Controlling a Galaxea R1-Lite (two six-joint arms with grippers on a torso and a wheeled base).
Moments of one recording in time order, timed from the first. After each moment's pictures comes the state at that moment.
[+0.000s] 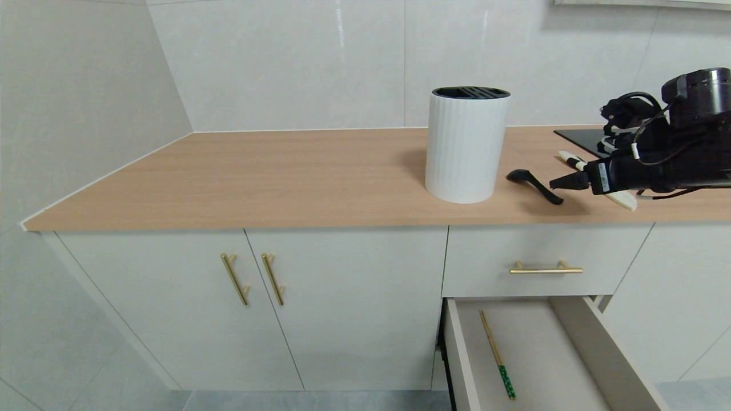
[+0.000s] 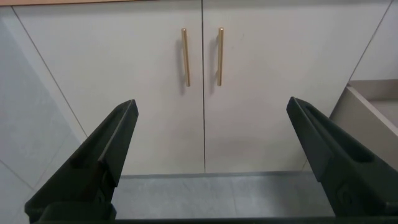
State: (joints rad) left arm 0.00 0.00 0.00 -0.01 -0.03 0.01; right arm 0.04 1.83 -1.52 0.17 0.17 -0.20
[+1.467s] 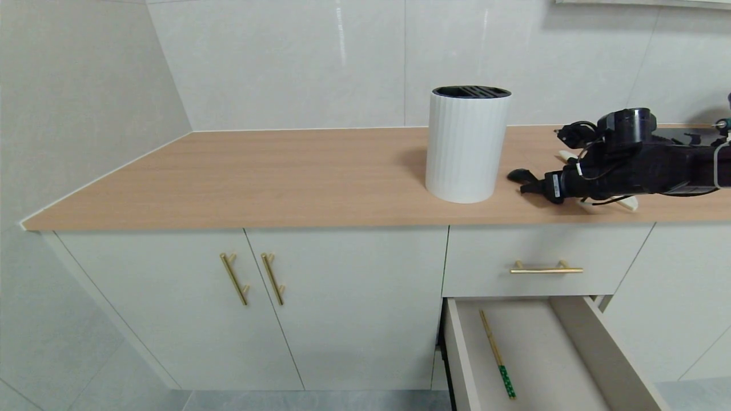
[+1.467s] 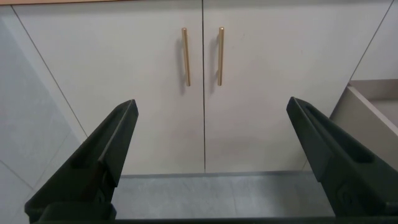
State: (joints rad) left arm 0.00 0.00 0.00 -0.01 -0.03 0.01; right arm 0.02 2.16 -1.76 0.08 0.29 -0.13
